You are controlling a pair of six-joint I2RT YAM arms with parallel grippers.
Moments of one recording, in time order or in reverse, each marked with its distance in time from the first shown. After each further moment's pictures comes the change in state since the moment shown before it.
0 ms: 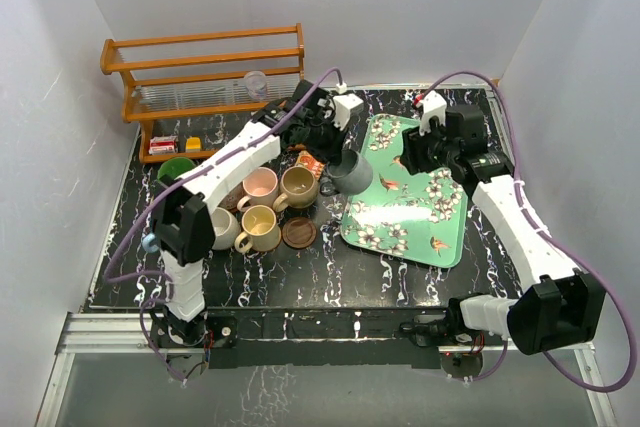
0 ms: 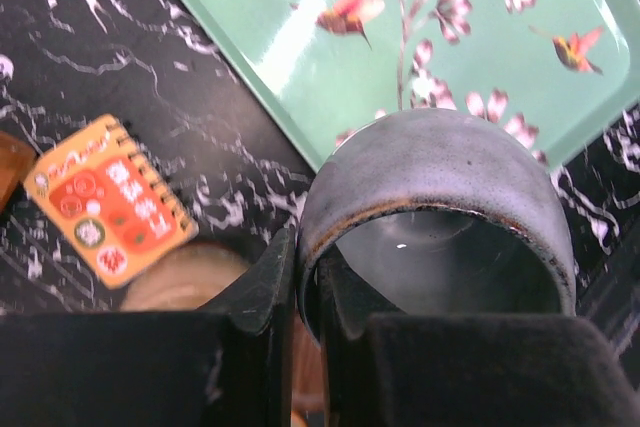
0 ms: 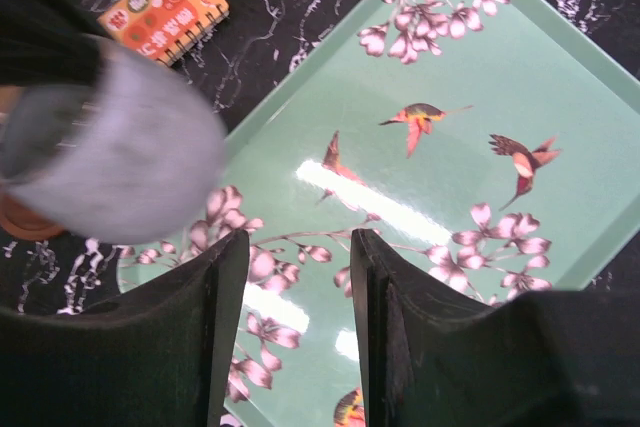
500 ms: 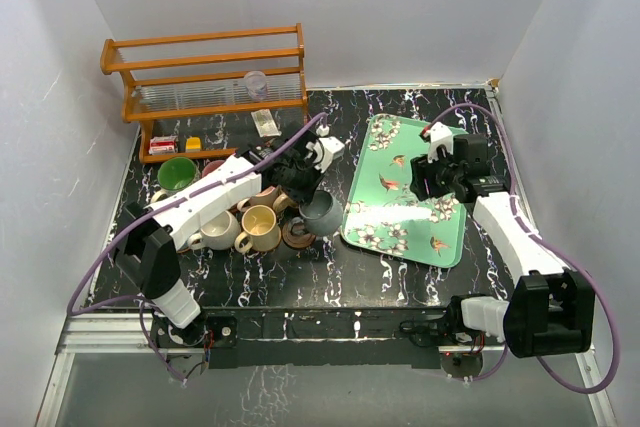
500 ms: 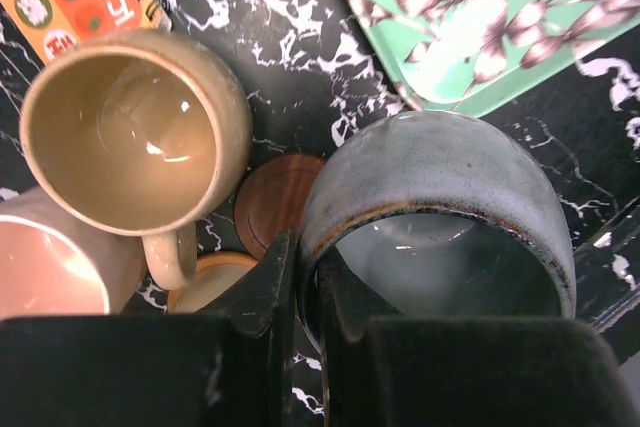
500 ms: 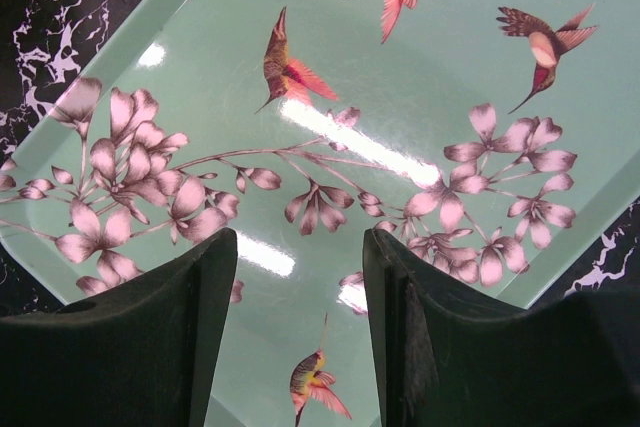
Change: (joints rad) left arm -0.069 -0.317 -0.397 -0.090 -0.204 -0.024; right arm -0.121 -0.024 -0.280 0.113 -0.053 -0.097
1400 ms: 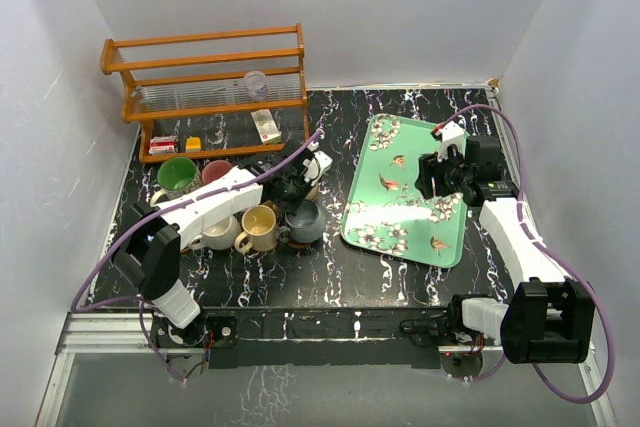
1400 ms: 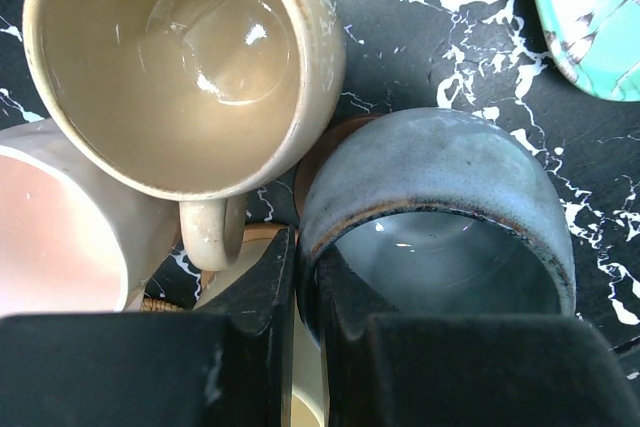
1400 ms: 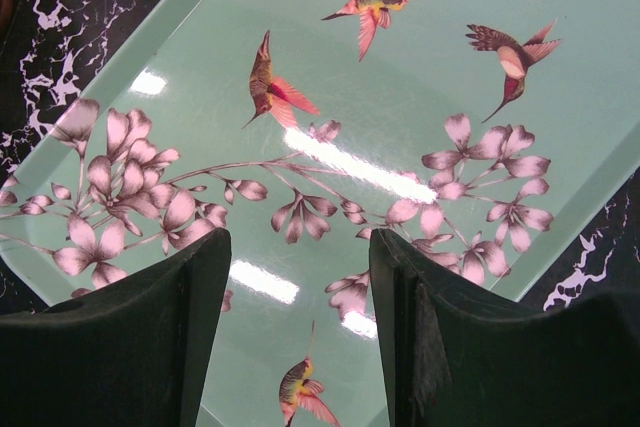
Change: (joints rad) left arm -0.005 -0.013 -0.200 0.097 -0.189 -0.010; right arm -0.076 -0.050 -0.041 0.060 -0.068 0.000
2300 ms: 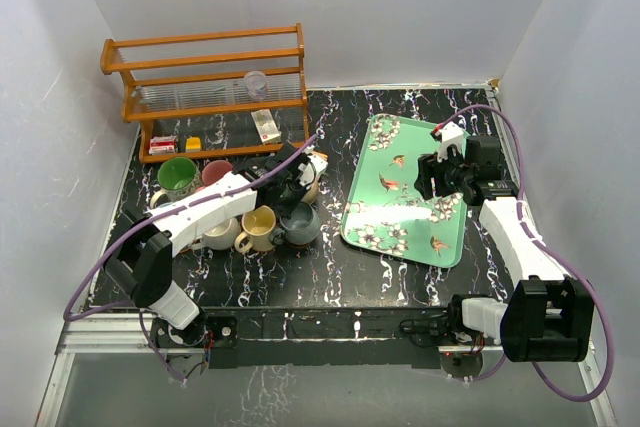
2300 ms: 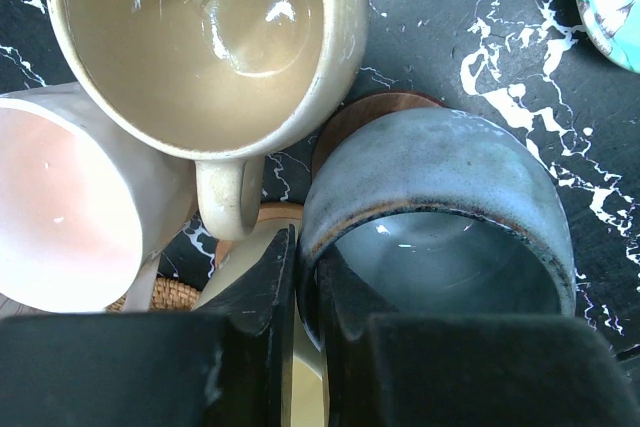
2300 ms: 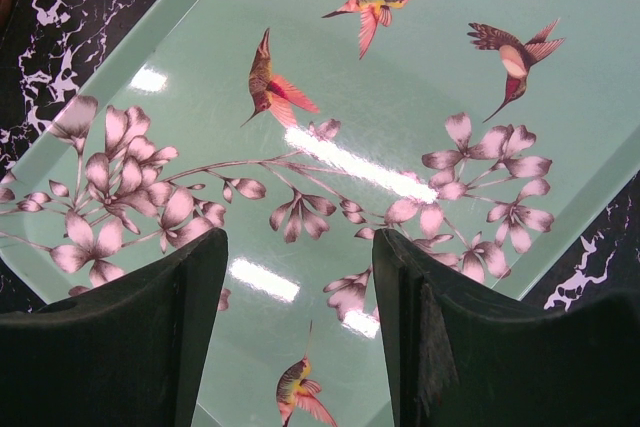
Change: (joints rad) left arm -0.003 -0.054 -0.056 0.003 -0.048 0.010; right arm -0.014 0.008 0.000 0.000 -0.014 -0.011
